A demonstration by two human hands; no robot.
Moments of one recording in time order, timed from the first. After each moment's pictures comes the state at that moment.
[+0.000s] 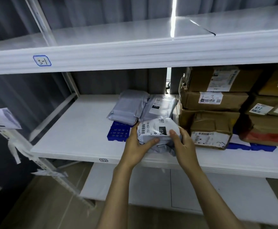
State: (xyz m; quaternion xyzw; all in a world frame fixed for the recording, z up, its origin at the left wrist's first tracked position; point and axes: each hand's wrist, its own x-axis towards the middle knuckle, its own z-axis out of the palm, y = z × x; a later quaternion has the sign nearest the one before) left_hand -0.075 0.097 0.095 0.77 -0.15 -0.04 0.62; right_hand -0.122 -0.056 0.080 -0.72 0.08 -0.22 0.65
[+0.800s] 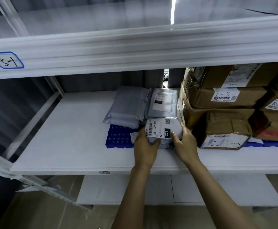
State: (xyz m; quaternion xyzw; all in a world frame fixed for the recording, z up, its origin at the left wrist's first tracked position) left_hand -0.004 0.076 0.044 0.81 -0.09 -0.03 0.58; right_hand -0.043 -0.052 0.045 -0.84 0.24 -0.17 0.46
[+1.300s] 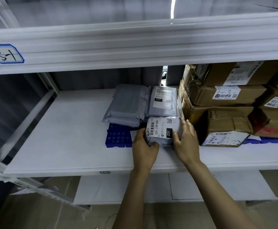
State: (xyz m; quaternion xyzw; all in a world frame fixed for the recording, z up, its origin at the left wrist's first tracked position) left_hand -0.004 0.088 0.031 0.81 -0.10 0.02 0.58; right_hand -0.048 -0.039 0.051 -0.88 0.26 -0.19 0.34
